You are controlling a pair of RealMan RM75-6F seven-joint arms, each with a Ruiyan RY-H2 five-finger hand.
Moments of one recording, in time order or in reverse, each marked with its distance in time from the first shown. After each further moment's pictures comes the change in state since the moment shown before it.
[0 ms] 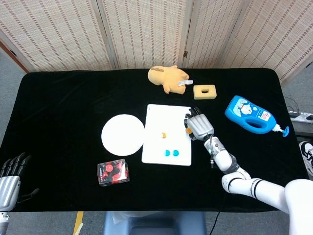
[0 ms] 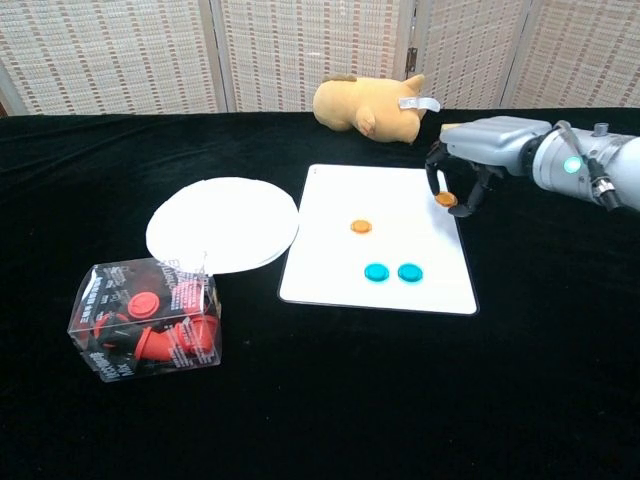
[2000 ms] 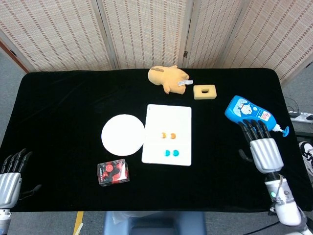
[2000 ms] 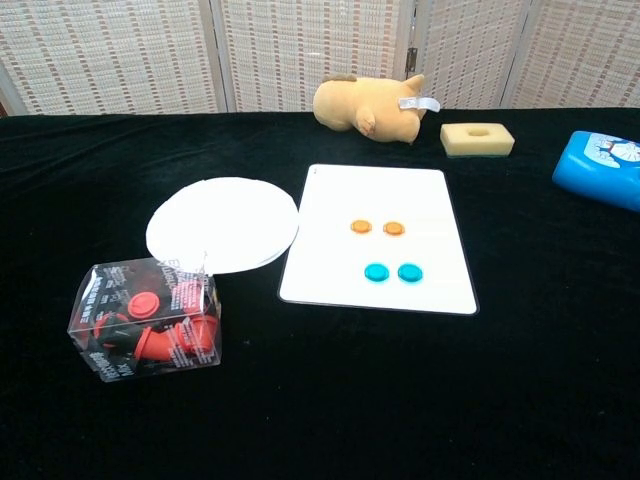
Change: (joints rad) left arm -0.014 0.005 -0.022 -0.051 0.005 0.015 0.036; right arm -0.544 0.422 -0.241 -0.475 -0.366 0.784 0.246
